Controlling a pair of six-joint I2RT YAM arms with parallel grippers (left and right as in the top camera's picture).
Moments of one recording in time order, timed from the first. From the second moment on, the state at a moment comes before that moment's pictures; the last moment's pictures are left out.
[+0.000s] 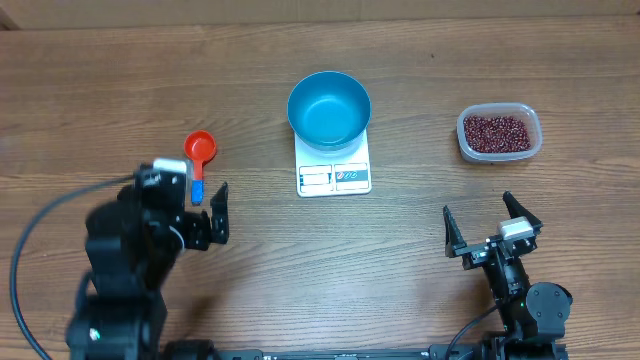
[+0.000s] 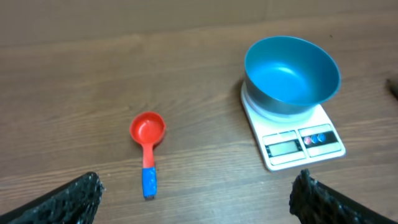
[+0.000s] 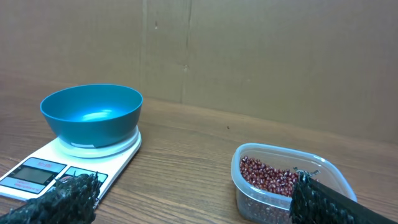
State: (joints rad) left arm 0.00 0.74 0.91 -0.73 0.15 0.06; right arm -0.03 0.01 0.02 -0.01 -0.26 -0.11
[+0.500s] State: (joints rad) left arm 0.00 0.98 1.13 -0.93 0.22 0.06; right arm -0.03 0.01 0.02 -0.01 -0.26 -0.11
